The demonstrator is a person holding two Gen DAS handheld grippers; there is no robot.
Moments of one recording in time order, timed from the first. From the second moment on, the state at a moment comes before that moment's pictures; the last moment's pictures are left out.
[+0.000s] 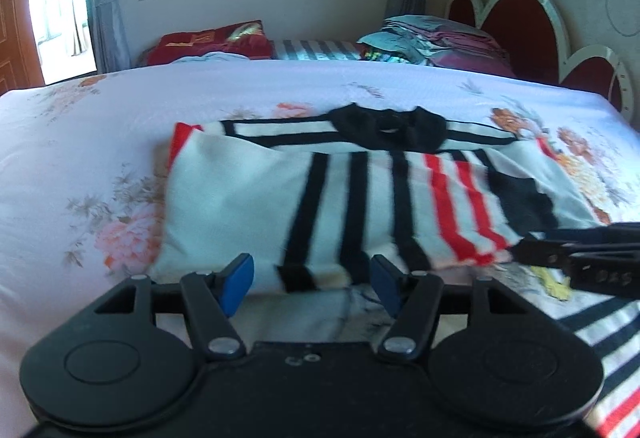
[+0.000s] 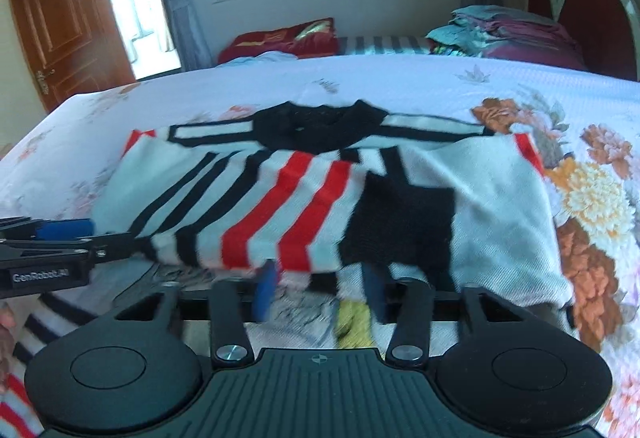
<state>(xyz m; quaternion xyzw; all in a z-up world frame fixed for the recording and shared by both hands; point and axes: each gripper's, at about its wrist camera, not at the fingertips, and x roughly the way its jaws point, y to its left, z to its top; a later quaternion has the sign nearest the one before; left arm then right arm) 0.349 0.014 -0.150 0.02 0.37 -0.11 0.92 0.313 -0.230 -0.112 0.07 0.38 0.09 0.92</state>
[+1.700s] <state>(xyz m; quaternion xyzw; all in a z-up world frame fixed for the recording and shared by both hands) 0.162 0.071 -0.169 0.02 0.41 -0.10 0.90 0.111 -0.220 -0.126 0.01 0.41 0.04 0.91</state>
